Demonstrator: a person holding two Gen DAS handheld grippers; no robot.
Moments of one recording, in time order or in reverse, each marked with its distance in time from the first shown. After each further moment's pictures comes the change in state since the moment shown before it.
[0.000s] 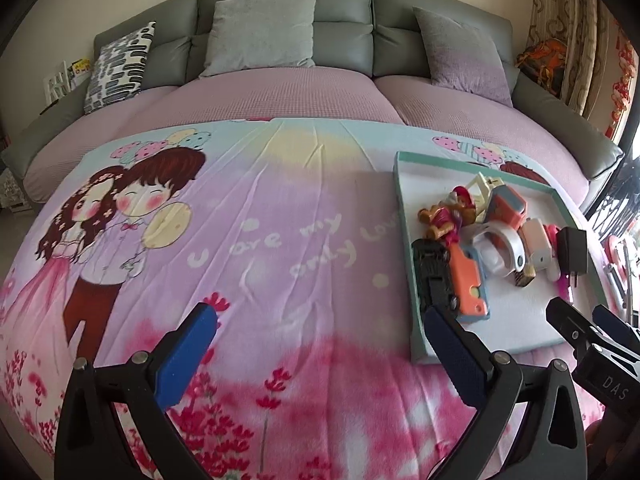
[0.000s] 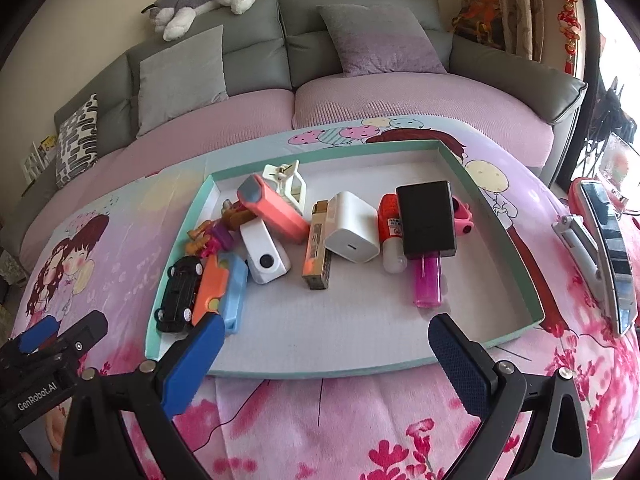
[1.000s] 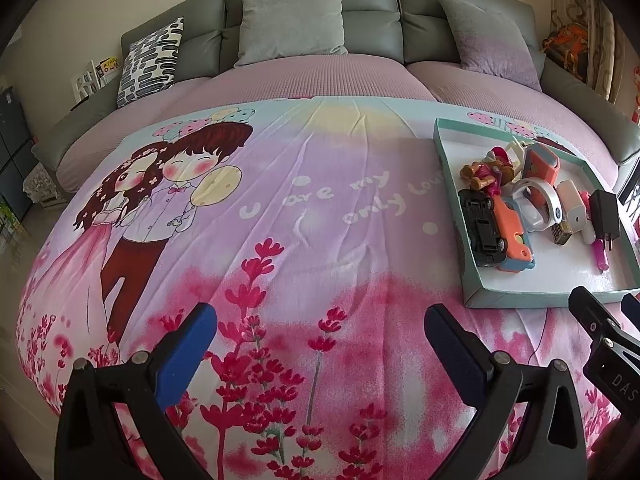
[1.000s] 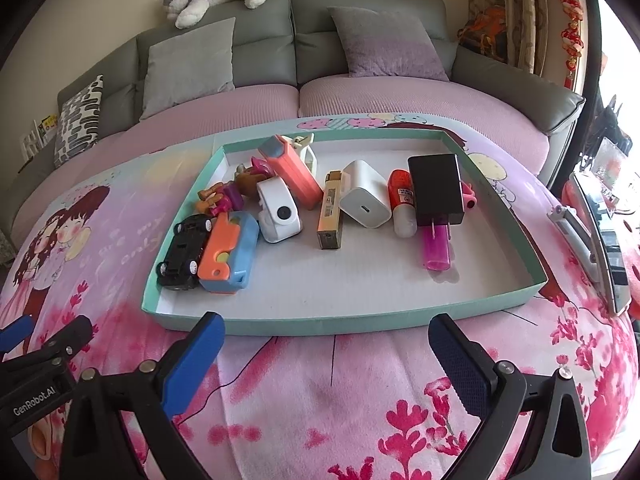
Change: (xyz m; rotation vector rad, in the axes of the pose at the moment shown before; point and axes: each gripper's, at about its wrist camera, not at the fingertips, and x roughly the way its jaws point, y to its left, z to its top) left arm -0.007 0.015 -0.036 -0.002 0.032 0.123; right arm -0.003 0.016 -0.032 -0.058 -0.019 -0.043
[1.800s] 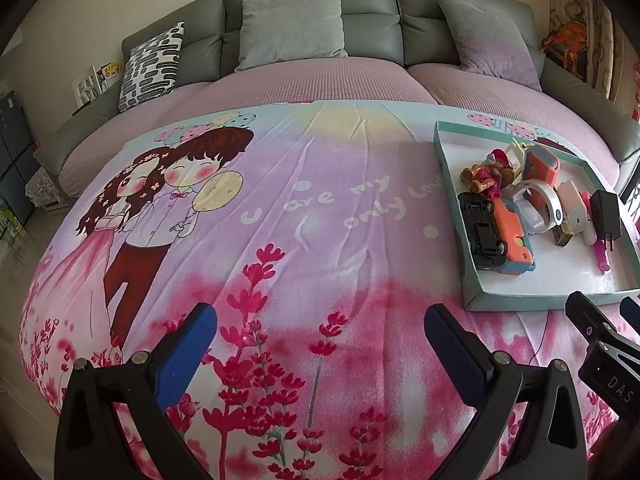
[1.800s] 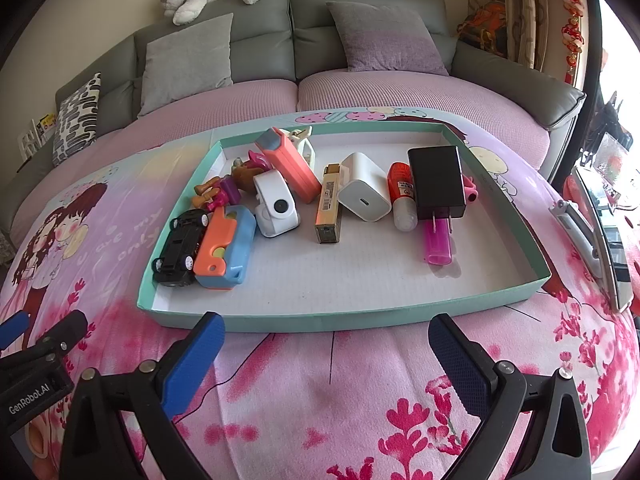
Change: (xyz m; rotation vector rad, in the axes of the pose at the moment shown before) left arm -0.002 -0.002 0.002 0.008 -0.014 0.011; right arm 0.006 -0.001 -0.002 0.004 0.017 -0.001
